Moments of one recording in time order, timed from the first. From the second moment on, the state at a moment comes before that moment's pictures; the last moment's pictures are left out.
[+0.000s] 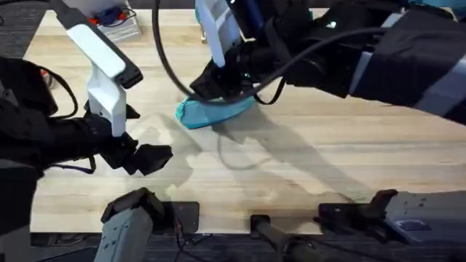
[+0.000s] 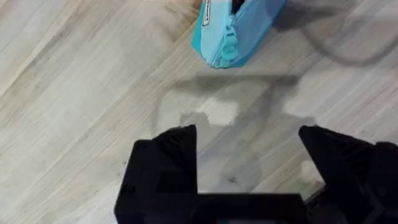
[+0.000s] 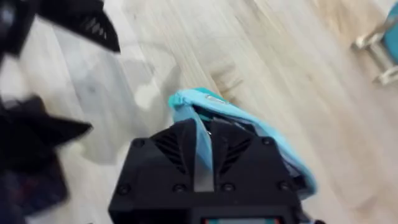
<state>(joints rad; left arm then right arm) 0.47 0.81 0.80 -1.24 0.47 1.16 0.83 1.57 1.27 -0.42 -0.23 -0.11</state>
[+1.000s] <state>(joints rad) 0.47 0.81 0.80 -1.22 0.44 1.16 0.89 1.51 1.26 -0.52 -0.39 -0.81</state>
